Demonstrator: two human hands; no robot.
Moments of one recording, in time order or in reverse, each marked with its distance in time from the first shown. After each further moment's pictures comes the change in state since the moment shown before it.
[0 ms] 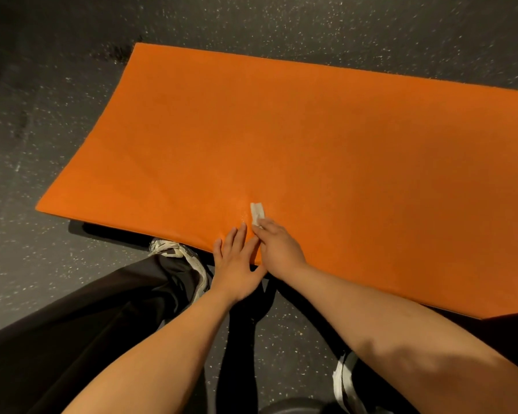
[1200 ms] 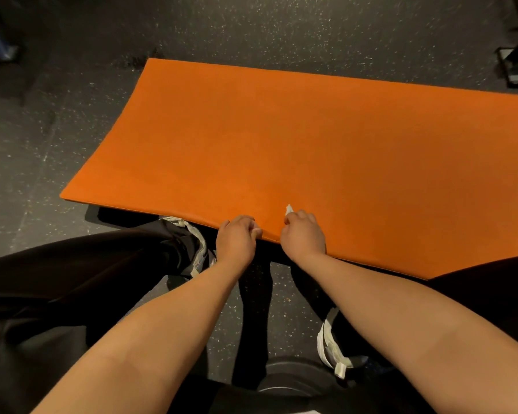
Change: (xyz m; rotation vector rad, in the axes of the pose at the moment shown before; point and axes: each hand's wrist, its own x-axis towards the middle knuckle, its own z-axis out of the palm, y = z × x) left_hand -0.033 0.050 -0.021 -0.154 0.232 -0.108; right_hand -0.076 0.011 -0.041 -0.117 0.120 0.281
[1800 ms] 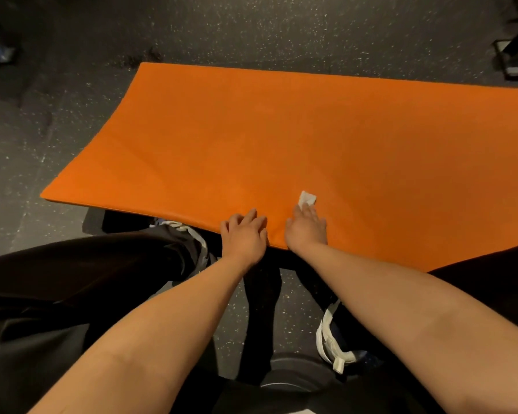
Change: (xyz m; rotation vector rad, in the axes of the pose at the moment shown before) left_hand -0.003 0.019 0.006 0.304 -0.216 0.027; right_hand 0.015 0.013 0.004 -0.054 -0.124 0.130
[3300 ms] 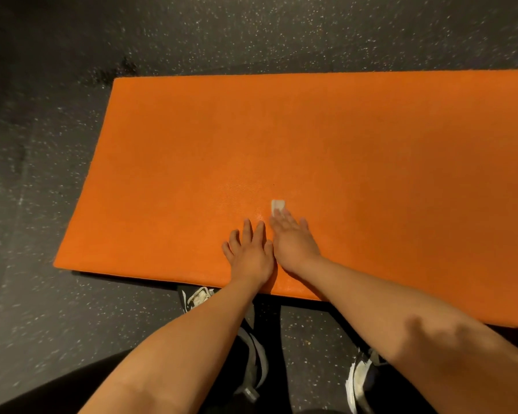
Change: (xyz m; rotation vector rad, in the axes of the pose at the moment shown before) left_hand 0.088 -0.014 0.022 -0.122 -0.063 -0.149; right_hand 0.080 -0.037 0.007 -0.089 -0.061 -0.285
